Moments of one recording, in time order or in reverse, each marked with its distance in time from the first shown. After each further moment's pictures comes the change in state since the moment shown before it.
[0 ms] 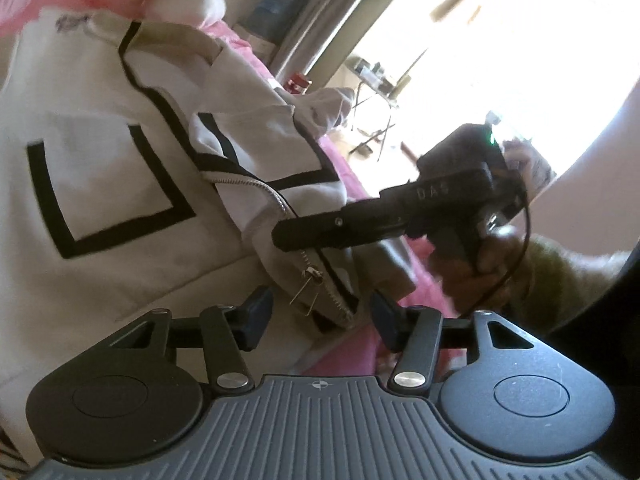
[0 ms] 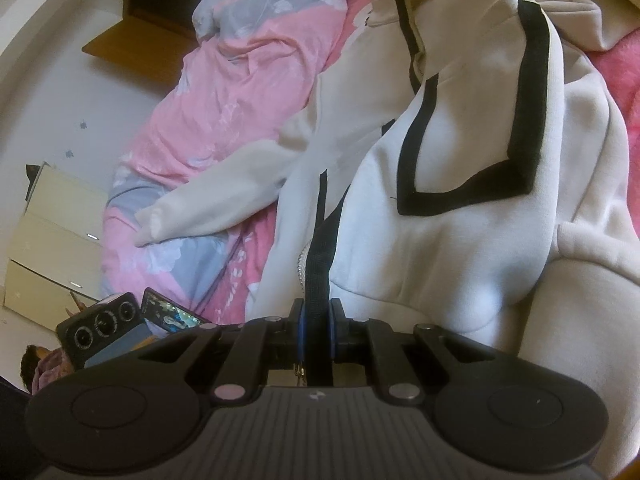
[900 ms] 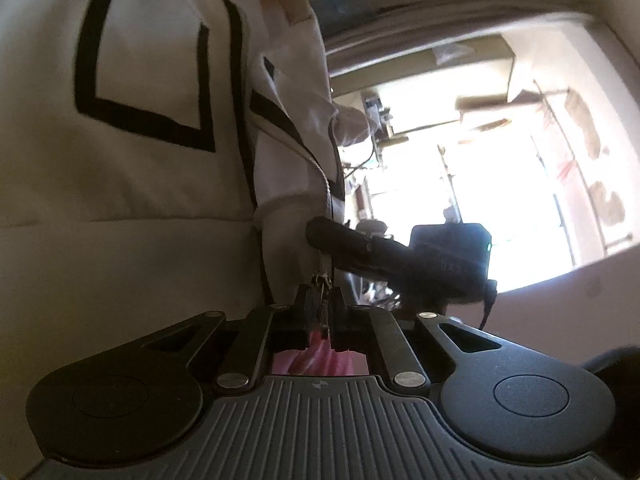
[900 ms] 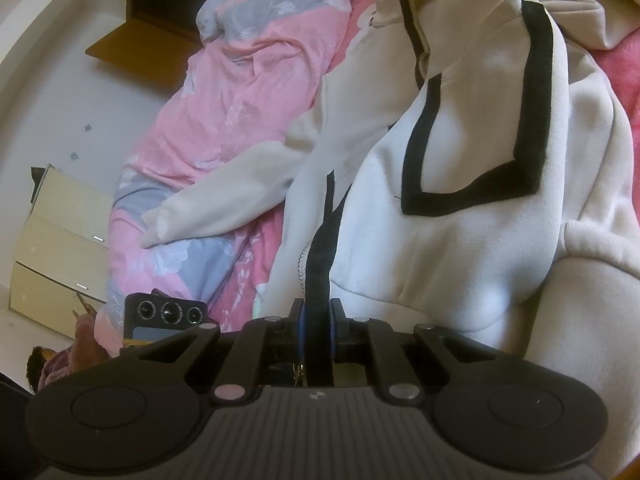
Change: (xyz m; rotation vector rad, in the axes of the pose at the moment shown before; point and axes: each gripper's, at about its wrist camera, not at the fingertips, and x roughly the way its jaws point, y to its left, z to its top) left arm 0.015 0.056 -0.016 -0.526 -0.027 -0.257; right arm 0.000 0.000 0.001 0.006 -0.002 0.020
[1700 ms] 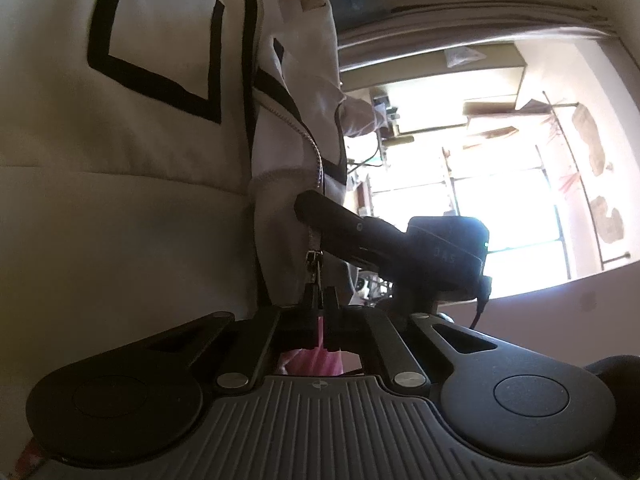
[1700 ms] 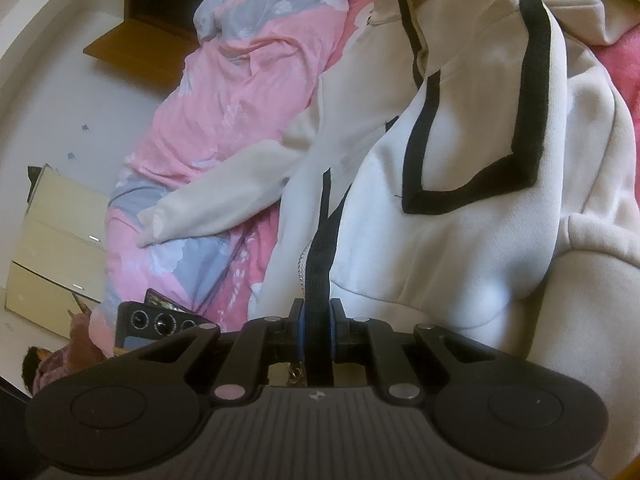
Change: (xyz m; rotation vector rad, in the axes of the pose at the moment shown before) left arm 0.017 -0.014 -0.003 -0.046 0.024 0.021; right arm 0.003 0.001 -0.003 -0.010 -0.006 -0.019
